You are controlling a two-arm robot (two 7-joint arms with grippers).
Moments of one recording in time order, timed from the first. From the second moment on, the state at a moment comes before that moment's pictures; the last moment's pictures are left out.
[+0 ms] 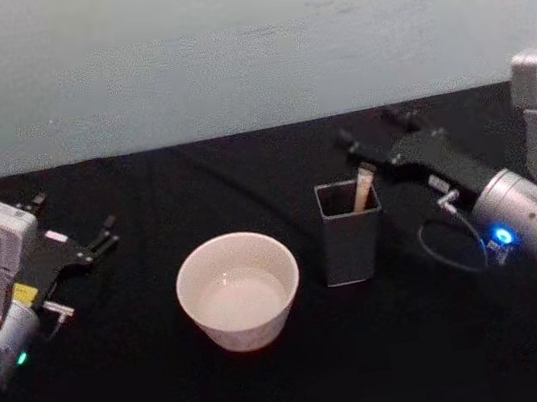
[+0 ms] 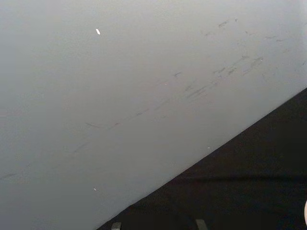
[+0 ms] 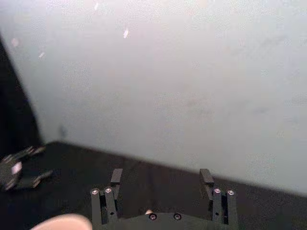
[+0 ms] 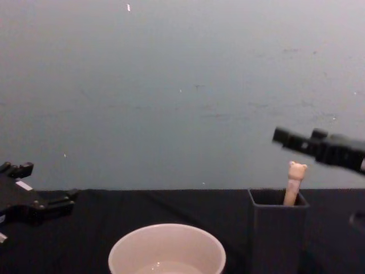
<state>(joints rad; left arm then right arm) -0.20 0.60 0.45 -1.41 -0.25 -0.12 0.03 0.24 0.41 -0.34 -1.44 0.63 -0.03 0.38</state>
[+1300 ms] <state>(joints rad) -0.20 0.60 0.45 -1.41 -0.25 -0.12 0.03 0.16 0.32 -0.24 -1.38 0.40 0.02 0.03</state>
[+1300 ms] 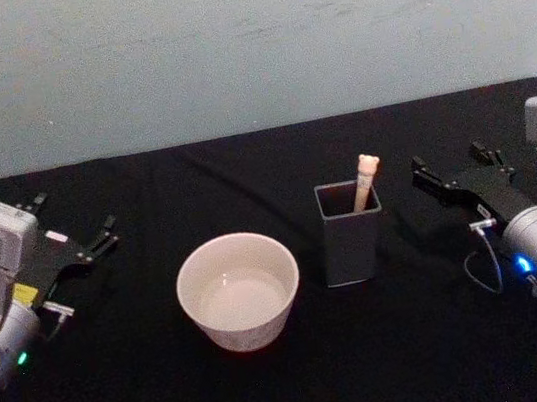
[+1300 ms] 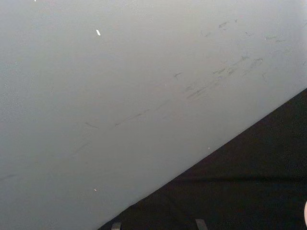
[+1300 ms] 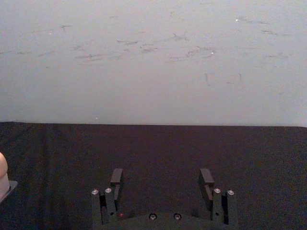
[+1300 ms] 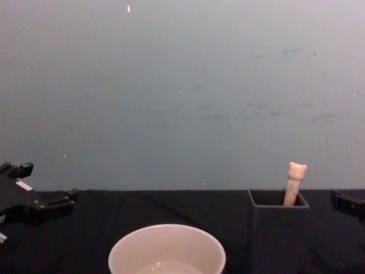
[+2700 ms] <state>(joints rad) -0.20 0.60 0.45 -1.41 -0.25 -0.12 0.03 0.16 0.32 -0.24 -1.38 0.41 0.02 0.03</state>
